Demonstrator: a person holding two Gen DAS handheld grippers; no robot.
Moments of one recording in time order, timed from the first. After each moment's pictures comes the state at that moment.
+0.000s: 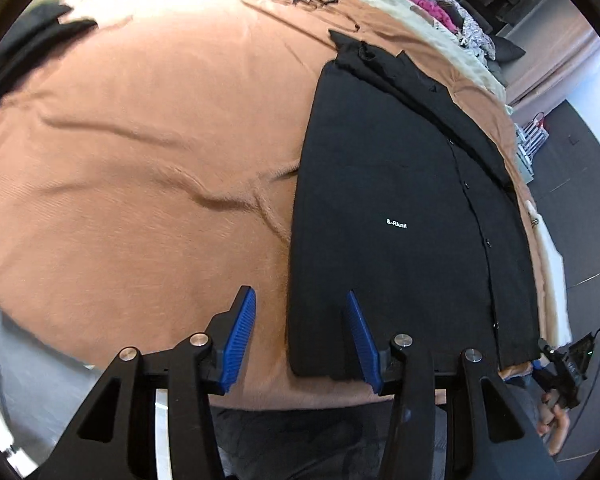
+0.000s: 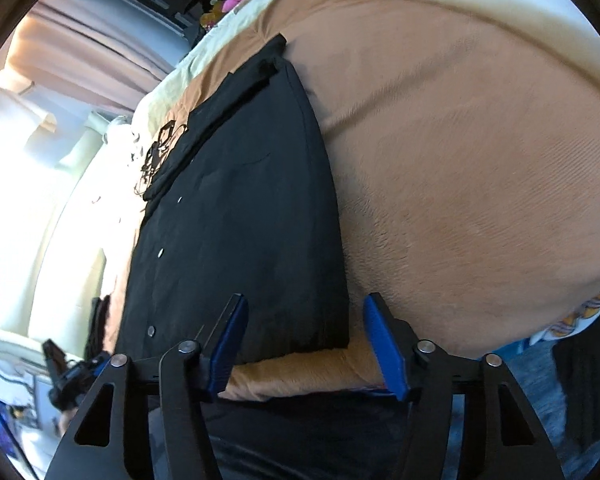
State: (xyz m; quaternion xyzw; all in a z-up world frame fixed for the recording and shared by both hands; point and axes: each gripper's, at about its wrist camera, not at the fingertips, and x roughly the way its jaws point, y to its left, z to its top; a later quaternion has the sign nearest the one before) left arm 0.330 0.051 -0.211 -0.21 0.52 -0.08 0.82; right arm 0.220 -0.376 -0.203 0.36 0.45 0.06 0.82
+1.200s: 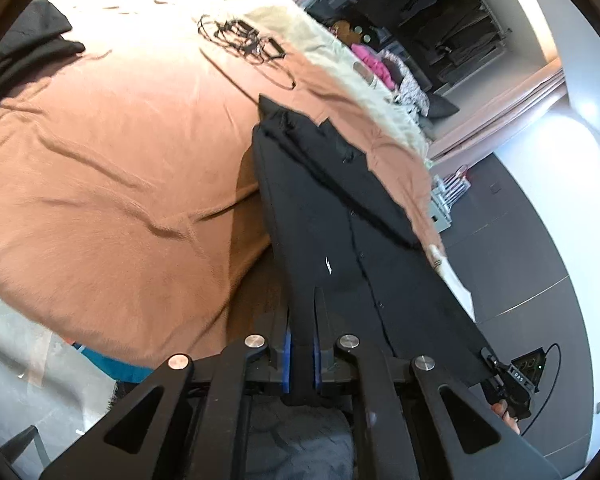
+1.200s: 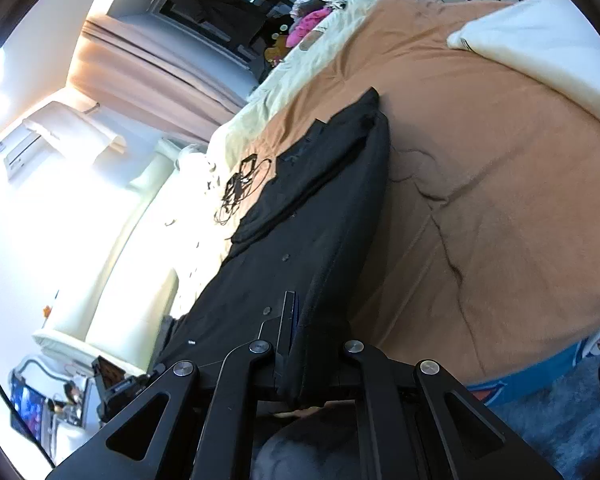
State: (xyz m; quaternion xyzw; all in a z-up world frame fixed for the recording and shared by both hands) left arm 0.255 0.082 -0.122 -0.31 0.41 -0.17 0.84; right arm 0.193 -0.350 -0.105 0.38 0.35 0.14 0.84
